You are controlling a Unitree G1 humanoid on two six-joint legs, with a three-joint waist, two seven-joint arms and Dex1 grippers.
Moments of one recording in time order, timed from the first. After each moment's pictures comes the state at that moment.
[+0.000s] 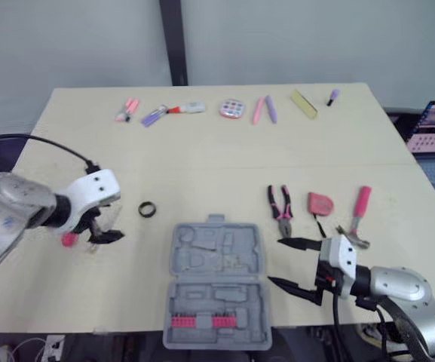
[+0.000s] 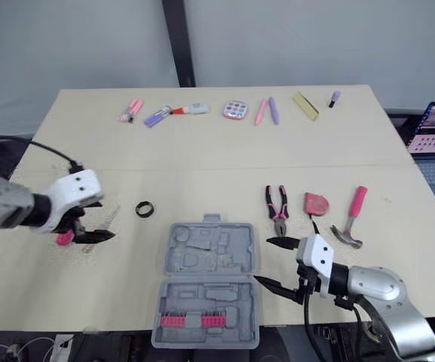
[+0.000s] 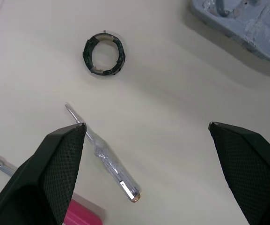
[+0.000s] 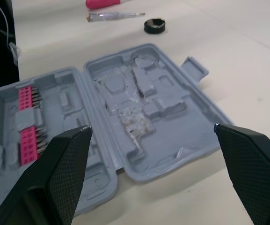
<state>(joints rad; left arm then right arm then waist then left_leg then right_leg) -0.59 1.25 -0.32 -0.32 -0.27 1.02 -0.91 0.13 -0.70 -0.04 -0.42 0.41 0.19 0.98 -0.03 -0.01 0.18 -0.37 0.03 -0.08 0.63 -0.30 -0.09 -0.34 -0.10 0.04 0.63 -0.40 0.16</state>
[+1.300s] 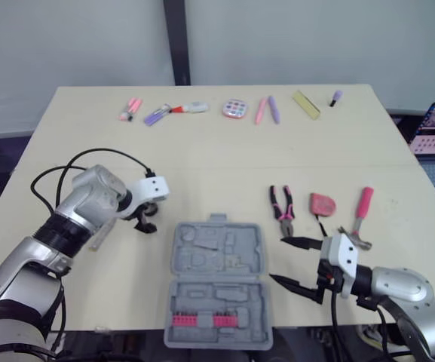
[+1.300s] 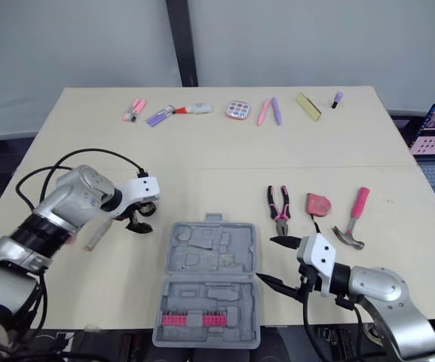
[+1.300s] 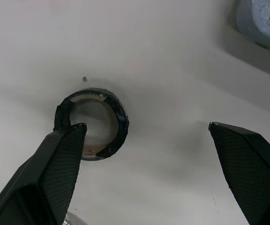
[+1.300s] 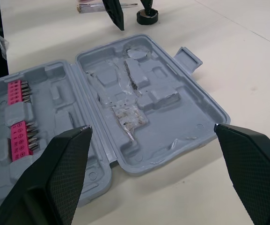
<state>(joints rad) -0.84 0.80 -0.58 0.28 0.17 0.74 -1.06 0.17 -0.70 -0.04 -0.43 0.39 0.20 0.95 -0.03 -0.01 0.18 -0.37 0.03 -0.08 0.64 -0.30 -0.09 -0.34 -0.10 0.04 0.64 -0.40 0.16</state>
